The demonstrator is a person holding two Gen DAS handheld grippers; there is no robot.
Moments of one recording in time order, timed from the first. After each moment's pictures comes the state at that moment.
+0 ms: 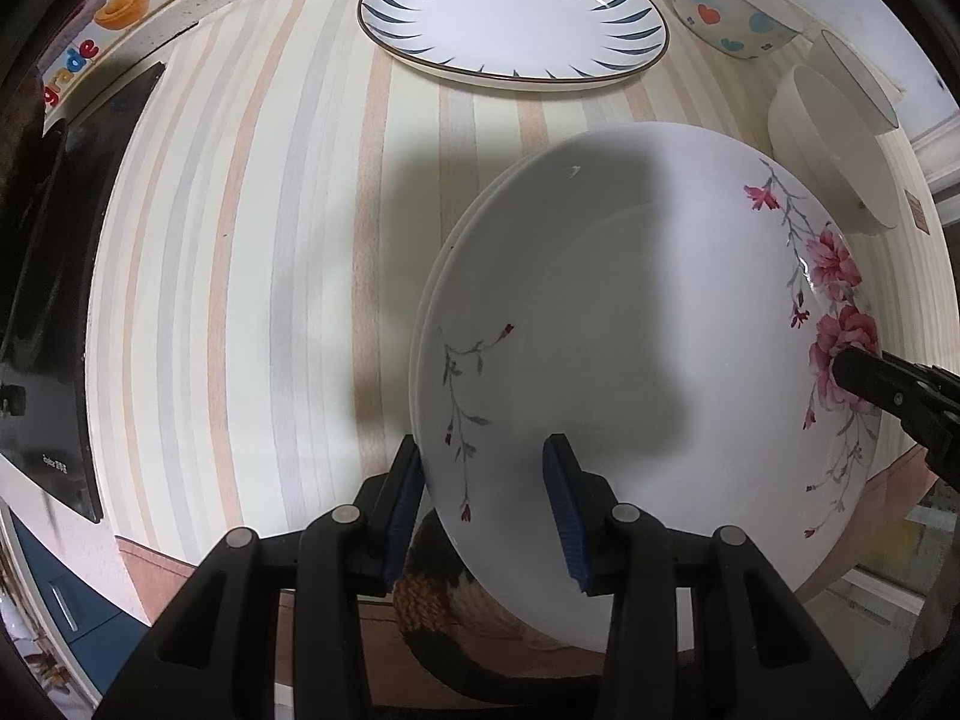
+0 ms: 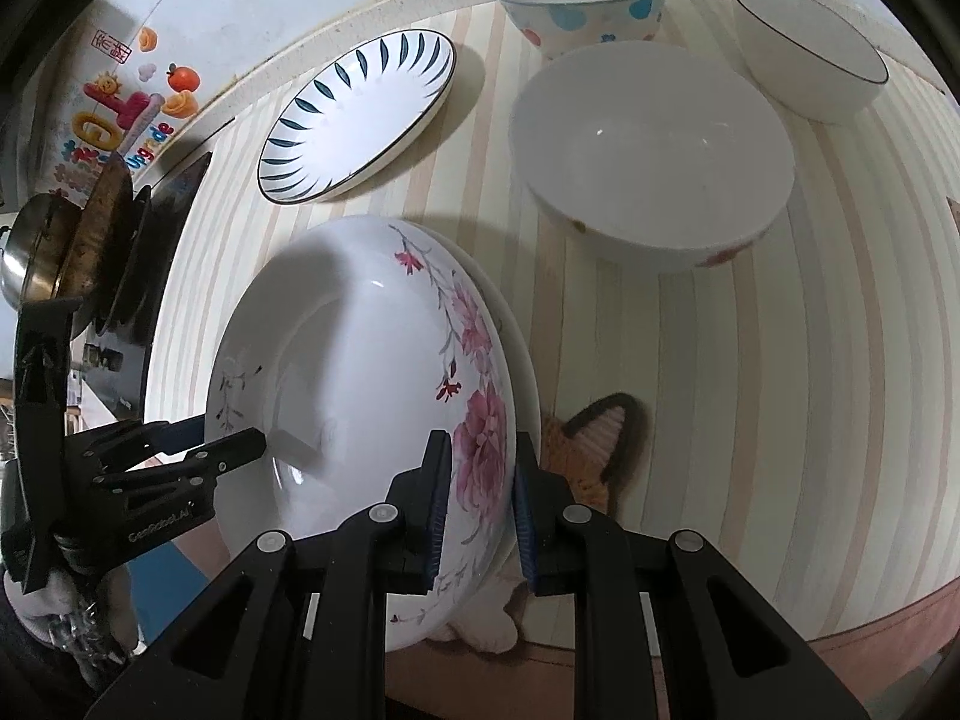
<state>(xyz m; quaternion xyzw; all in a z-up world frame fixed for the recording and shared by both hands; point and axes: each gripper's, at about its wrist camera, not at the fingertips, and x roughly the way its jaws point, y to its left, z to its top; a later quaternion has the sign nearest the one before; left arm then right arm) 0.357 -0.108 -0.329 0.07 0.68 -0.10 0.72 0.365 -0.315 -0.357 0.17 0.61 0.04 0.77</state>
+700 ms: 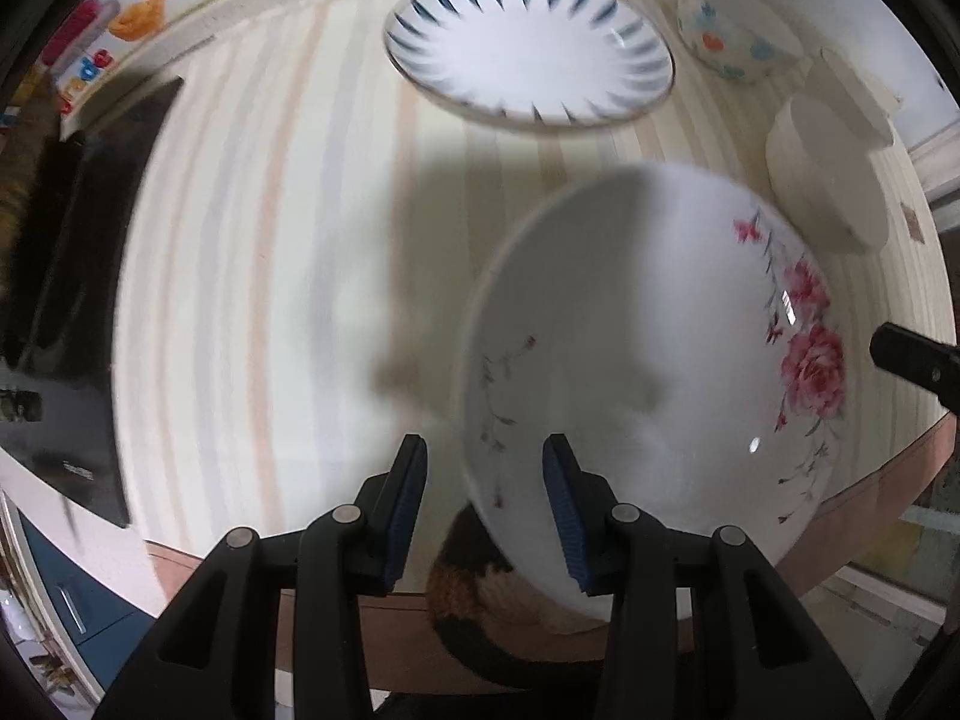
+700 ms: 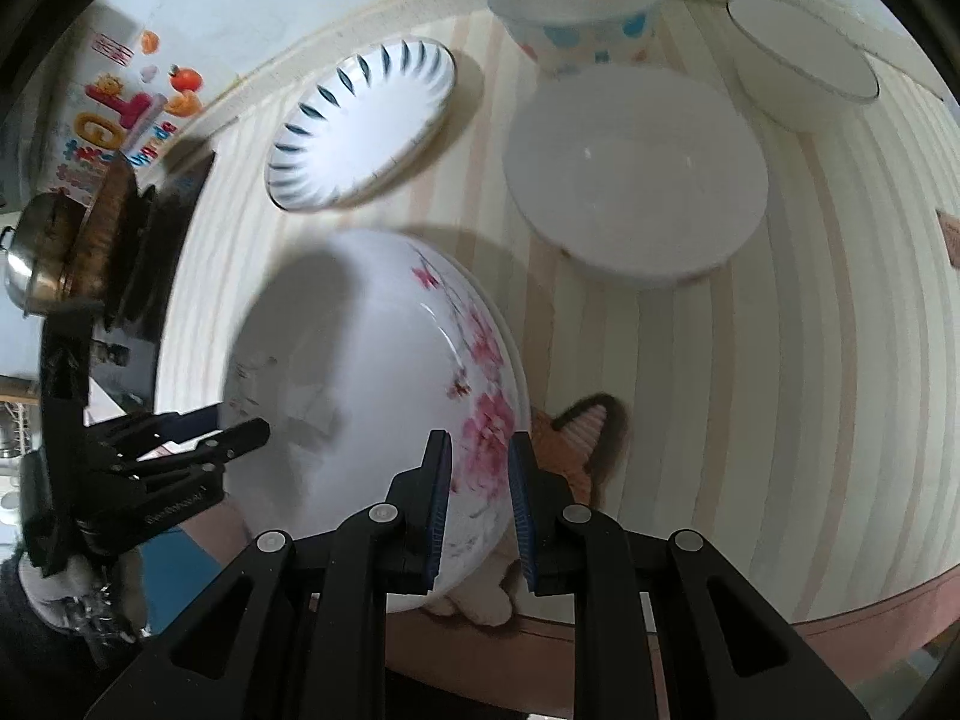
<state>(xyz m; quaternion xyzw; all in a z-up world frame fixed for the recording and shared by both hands) 0.367 -0.092 -0.297 0.07 0.67 -0.09 0.73 0.370 -0.326 -0.325 0.17 0.61 0.05 0.77</state>
